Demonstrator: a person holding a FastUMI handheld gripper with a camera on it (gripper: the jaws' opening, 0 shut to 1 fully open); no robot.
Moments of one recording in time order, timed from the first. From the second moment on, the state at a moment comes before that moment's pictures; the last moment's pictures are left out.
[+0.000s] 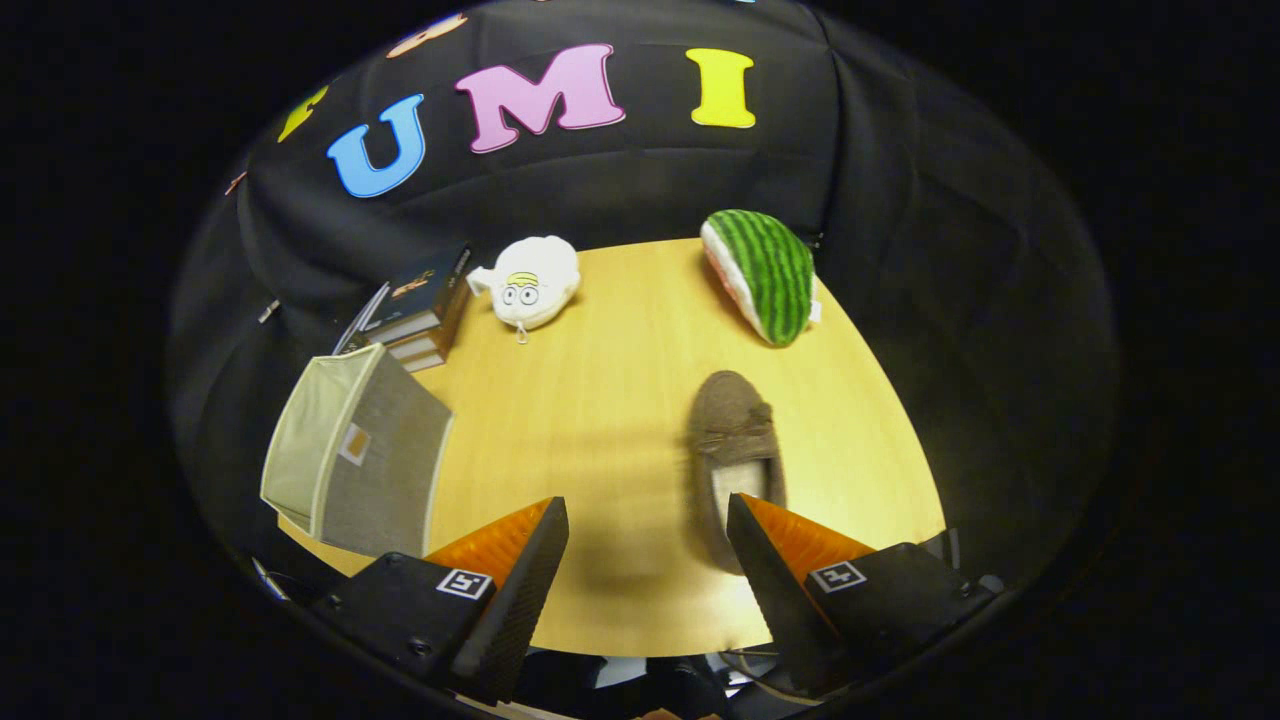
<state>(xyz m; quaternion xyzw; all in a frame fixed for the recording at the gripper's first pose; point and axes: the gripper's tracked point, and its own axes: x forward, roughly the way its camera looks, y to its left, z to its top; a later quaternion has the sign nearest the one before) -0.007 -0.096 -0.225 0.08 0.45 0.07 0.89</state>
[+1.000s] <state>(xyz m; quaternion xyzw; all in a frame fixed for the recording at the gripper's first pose) 0.053 -0.170 -0.367 0.07 0.54 0.07 0.84</state>
